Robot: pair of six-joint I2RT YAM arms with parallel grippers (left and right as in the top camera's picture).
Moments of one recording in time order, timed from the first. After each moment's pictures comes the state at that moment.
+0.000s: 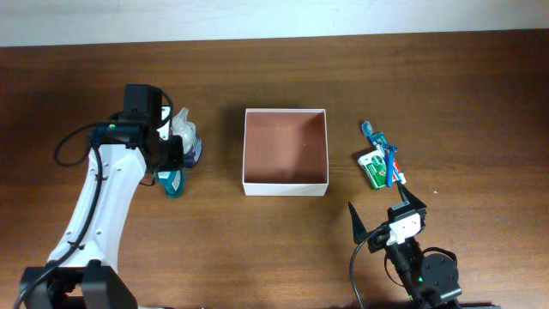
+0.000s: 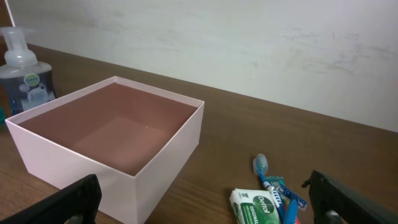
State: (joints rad) left arm -0.04 1.60 1.30 -0.99 -0.09 -0.07; right arm 0.28 0.02 0.01 -0.07 -0.05 -0.12
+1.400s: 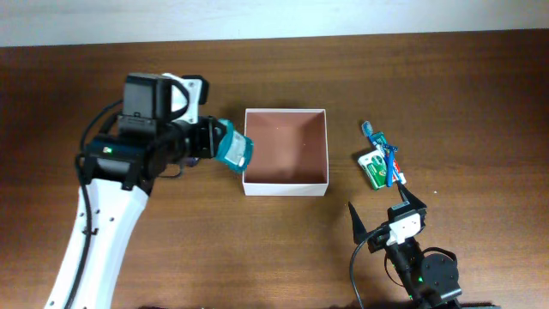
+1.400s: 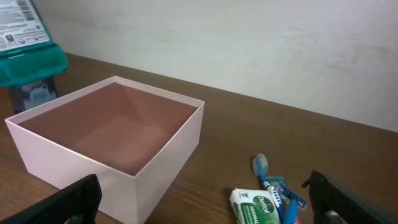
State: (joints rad) left arm -0.22 1.39 1.42 -0.89 0.30 -0.17; right arm 0.28 0.02 0.01 -0.07 -0.05 -0.12
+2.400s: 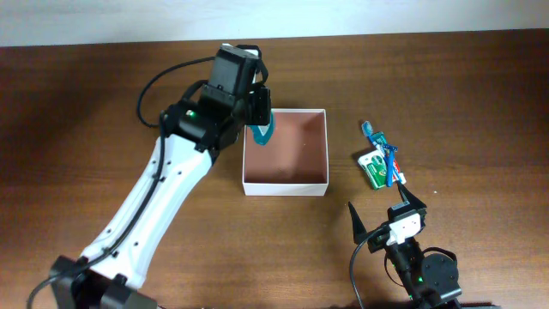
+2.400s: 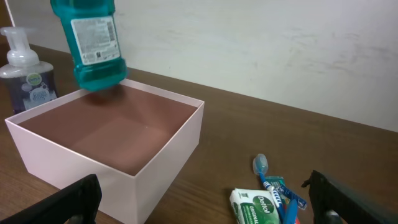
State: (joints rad) left arm -0.47 1.67 1.61 -0.74 -0.10 -0.31; right arm 0.28 0.02 0.01 -0.07 -0.05 -0.12
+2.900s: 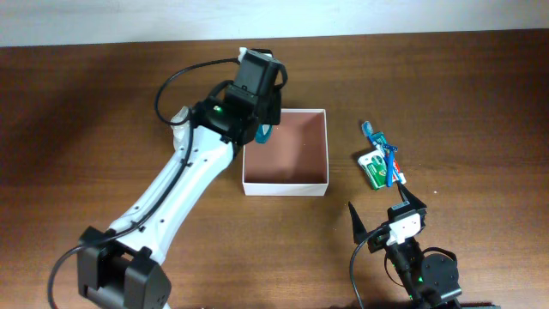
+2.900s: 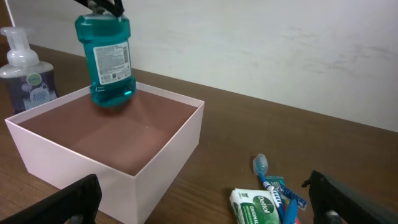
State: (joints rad) left arm -0.52 1.77 1.61 -0.67 -0.22 -0.31; right arm 0.28 0.02 0.01 -0.07 -0.05 -0.12
